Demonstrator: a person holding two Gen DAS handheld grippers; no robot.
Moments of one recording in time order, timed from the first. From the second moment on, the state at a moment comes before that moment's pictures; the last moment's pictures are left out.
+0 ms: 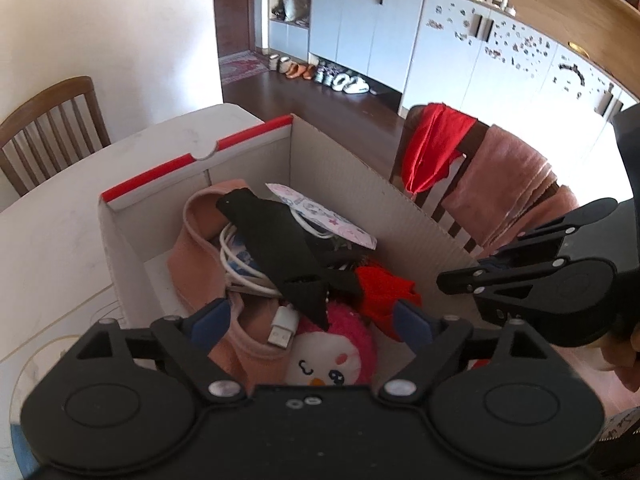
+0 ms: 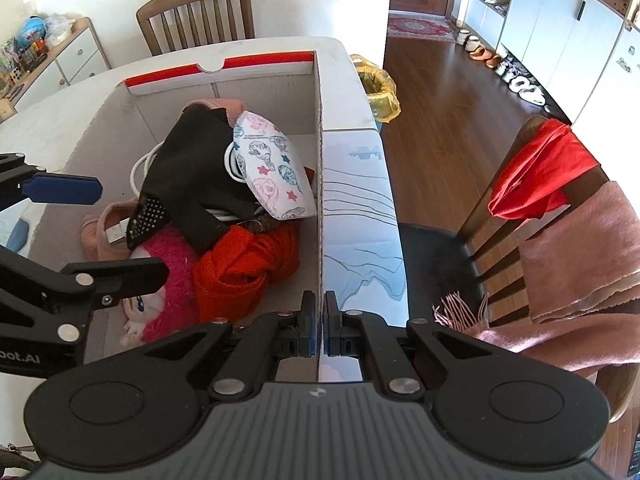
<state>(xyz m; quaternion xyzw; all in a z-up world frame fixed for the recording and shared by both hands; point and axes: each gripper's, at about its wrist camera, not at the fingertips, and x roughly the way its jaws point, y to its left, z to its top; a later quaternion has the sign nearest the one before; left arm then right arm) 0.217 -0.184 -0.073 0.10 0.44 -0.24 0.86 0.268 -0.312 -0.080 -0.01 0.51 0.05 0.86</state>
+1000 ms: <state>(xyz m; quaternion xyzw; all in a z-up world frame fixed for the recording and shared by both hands) 0.144 -0.122 -0.001 0.01 0.33 -0.16 0.93 0.195 -0.300 0.016 -0.02 0.35 0.13 0.93</state>
